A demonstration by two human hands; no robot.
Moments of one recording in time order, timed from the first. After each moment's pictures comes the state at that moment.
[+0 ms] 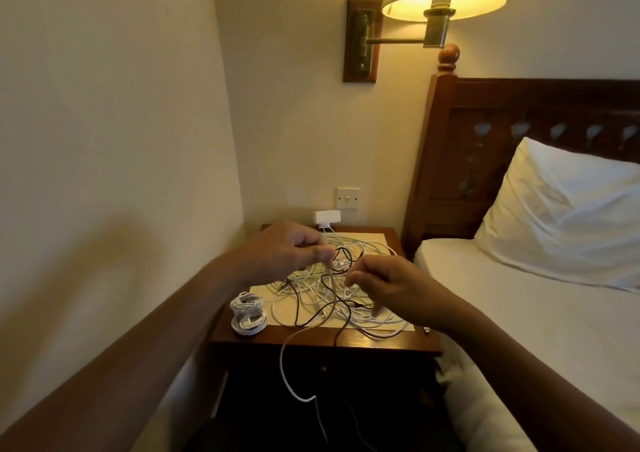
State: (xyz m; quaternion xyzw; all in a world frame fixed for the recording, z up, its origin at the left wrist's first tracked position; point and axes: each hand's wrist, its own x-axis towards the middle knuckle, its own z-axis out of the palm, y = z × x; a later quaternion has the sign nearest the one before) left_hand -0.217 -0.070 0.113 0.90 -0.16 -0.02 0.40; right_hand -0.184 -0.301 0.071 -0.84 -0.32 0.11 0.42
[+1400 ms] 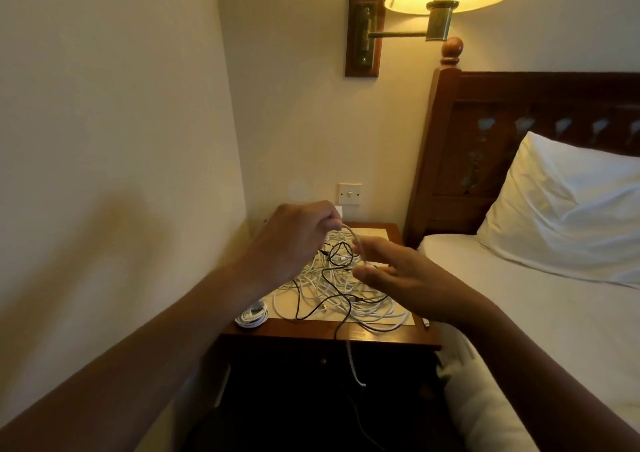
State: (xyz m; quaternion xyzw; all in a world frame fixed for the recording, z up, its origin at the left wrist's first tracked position) left_hand -0.228 -0.097 0.118 0.91 -0.20 0.26 0.26; right_hand -0.186 -0.318 0.075 -0.84 -0.32 0.11 0.41
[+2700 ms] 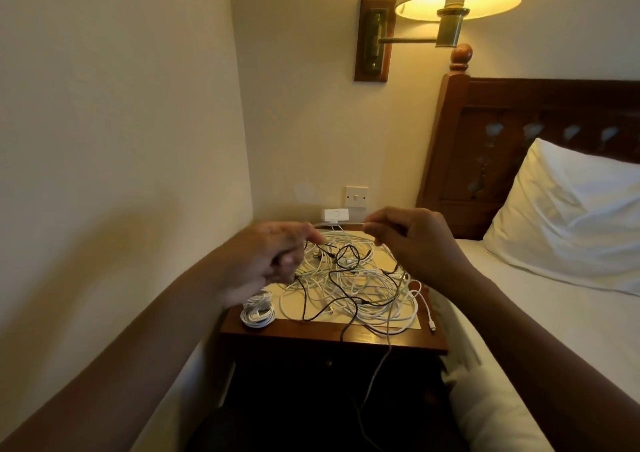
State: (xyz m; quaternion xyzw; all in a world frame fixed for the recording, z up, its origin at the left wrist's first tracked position) left_hand -0.255 -0.052 0.110 0.68 -0.09 -0.08 0.72; right_hand -0.170 -0.300 0.099 -0.84 -0.34 -0.18 0.39
